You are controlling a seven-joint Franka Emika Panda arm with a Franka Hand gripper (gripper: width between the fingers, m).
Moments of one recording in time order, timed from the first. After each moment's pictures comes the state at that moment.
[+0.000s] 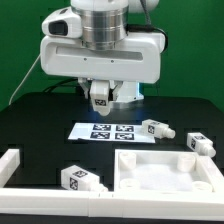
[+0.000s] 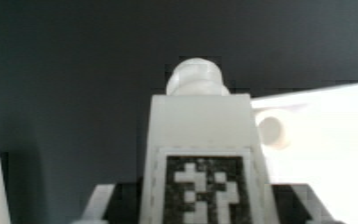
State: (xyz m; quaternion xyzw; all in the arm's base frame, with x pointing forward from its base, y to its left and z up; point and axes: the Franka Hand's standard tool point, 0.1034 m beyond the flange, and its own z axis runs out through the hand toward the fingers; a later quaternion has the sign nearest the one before) arm 0.522 -0.053 0.134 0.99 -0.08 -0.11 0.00
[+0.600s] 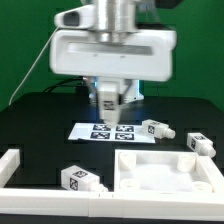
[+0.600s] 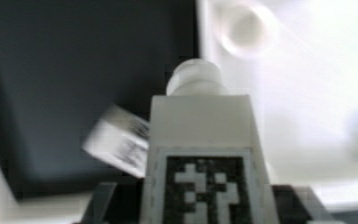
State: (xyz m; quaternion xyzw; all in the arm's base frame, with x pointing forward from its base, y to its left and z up) arm 0.570 0.004 0.144 0.99 -0.08 0.11 0.01
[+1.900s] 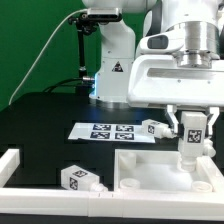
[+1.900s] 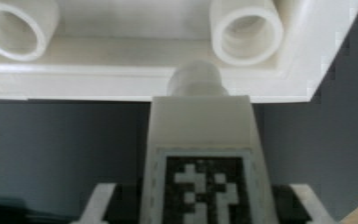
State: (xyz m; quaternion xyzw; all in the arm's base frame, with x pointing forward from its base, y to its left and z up) arm 0.632 0.090 0.111 0.96 0.00 0.28 0.02
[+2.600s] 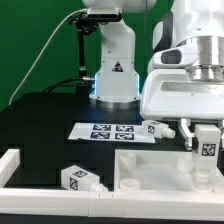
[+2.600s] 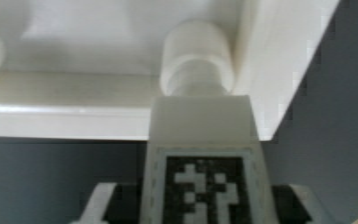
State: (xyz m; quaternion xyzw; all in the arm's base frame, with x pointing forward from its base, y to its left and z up) arm 0.628 0.117 0.088 0.96 0.01 0.26 0.01
